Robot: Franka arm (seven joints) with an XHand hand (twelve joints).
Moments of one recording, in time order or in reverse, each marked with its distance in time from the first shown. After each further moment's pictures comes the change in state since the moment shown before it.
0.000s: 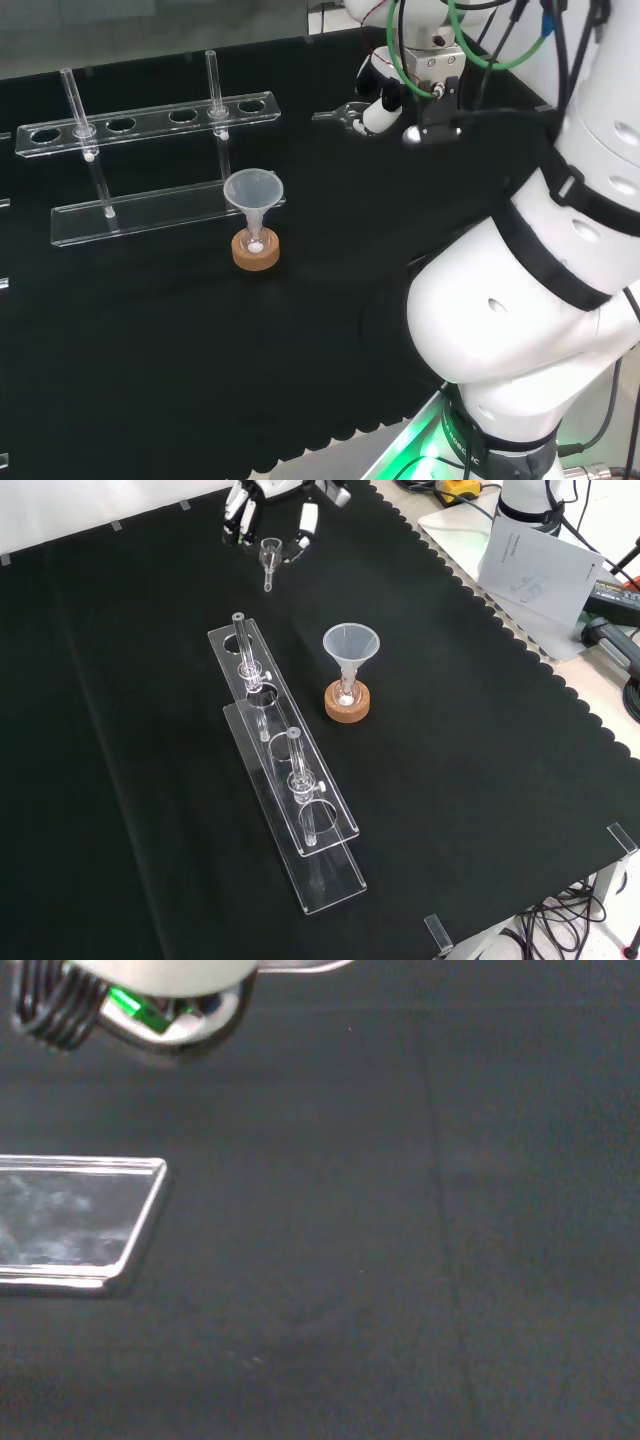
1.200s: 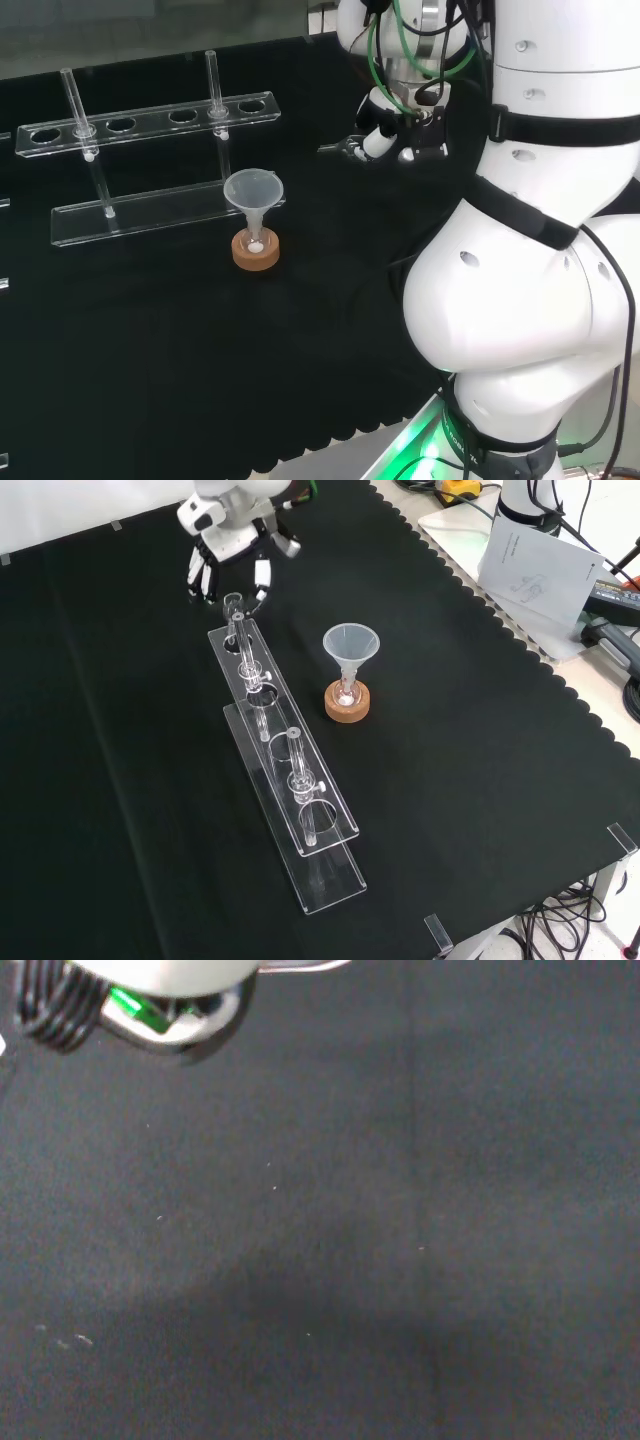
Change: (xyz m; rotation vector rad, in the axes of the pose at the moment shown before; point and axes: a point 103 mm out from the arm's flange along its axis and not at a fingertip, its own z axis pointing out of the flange) arm -0.040 0.087 0.103 0.127 0.057 -0.021
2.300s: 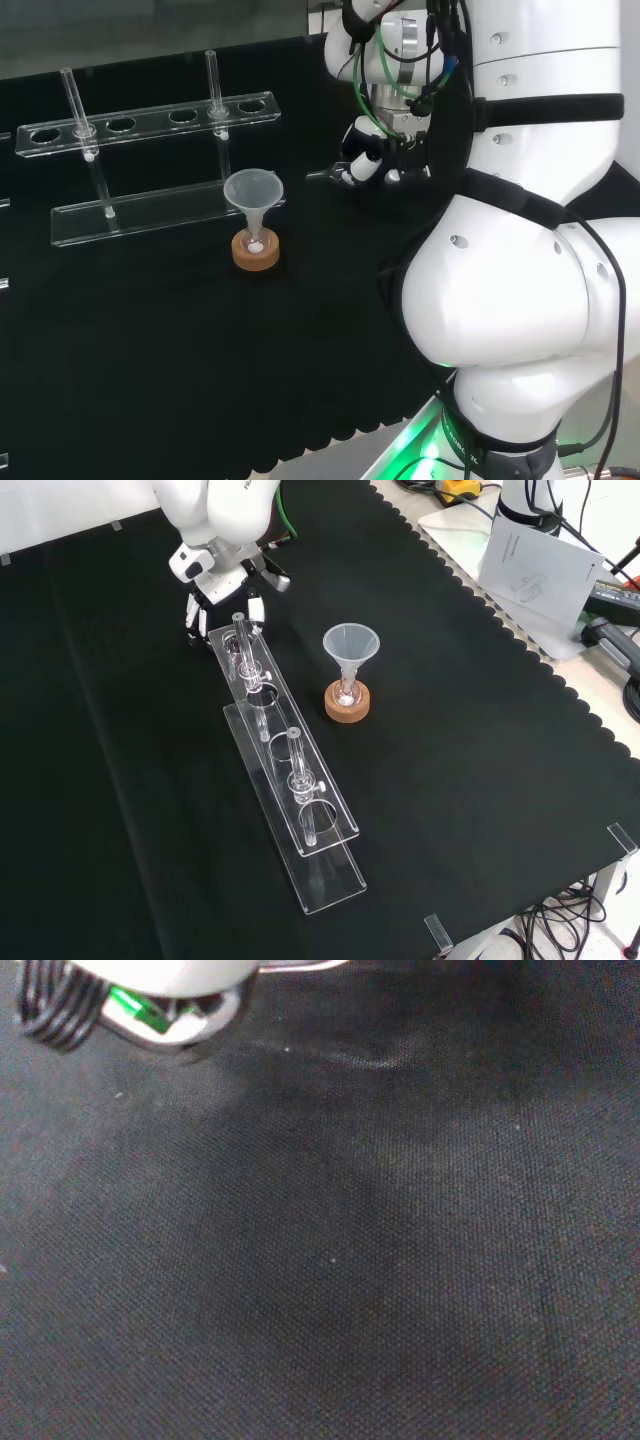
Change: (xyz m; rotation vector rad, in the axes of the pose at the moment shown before) arm 0.003 0.037 0.059 0.083 0.036 -0.048
